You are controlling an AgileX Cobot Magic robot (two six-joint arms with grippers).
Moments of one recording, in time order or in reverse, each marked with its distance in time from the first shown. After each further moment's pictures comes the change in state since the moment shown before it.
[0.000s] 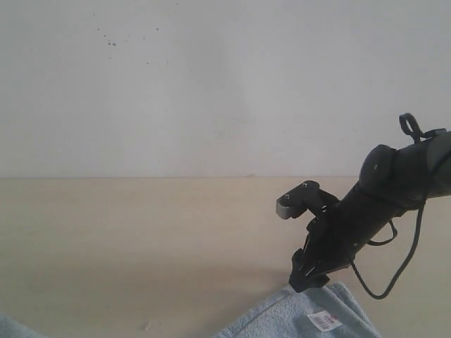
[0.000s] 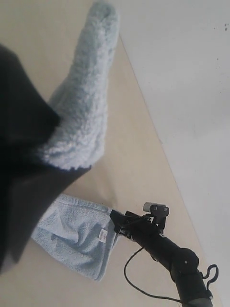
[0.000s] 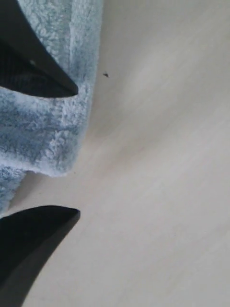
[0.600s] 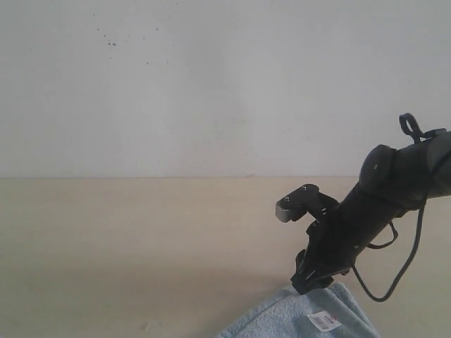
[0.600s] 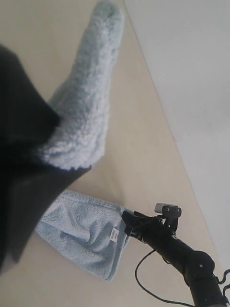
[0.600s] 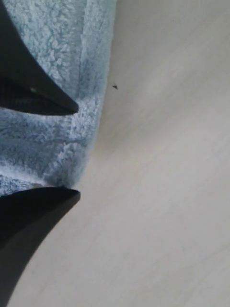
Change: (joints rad) left arm 0.000 0.000 0.048 0.000 0.000 0.000; right arm 0.000 0.000 0.000 0.000 0.038 0.000
